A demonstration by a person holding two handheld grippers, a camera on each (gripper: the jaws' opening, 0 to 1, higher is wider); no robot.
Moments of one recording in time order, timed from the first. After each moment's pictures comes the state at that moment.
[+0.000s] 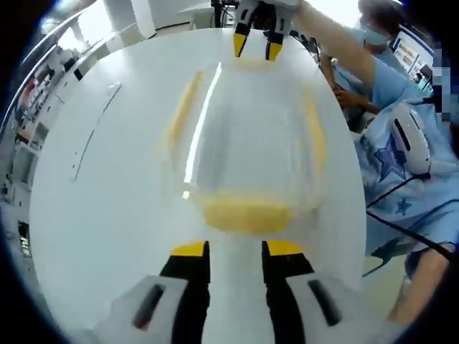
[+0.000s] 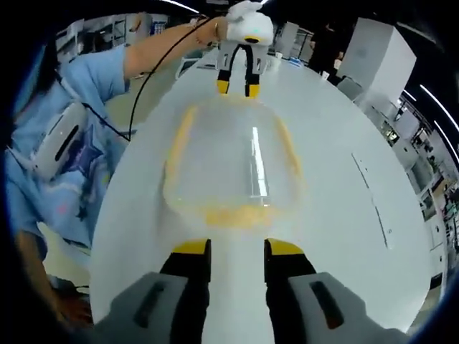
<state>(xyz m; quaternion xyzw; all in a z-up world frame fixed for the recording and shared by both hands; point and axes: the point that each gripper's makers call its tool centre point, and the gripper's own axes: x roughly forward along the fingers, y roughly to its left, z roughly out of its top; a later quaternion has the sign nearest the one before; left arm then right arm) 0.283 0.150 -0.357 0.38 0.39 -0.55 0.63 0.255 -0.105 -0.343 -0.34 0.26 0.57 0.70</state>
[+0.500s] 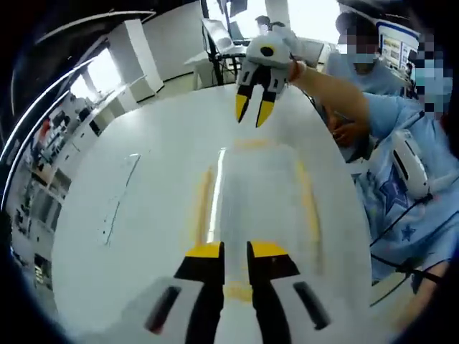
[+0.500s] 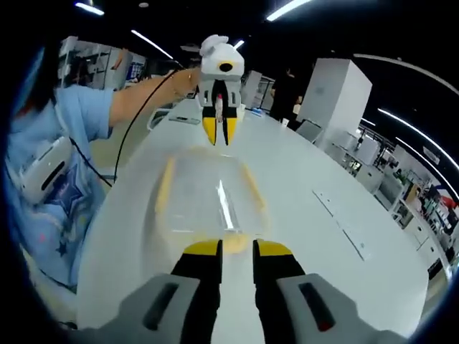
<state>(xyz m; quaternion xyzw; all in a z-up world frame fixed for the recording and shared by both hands) 0.267 0.050 -0.304 0.39 0.28 -0.60 0.64 0.259 -0.095 -0.305 -0.26 0.13 0.54 0.79</state>
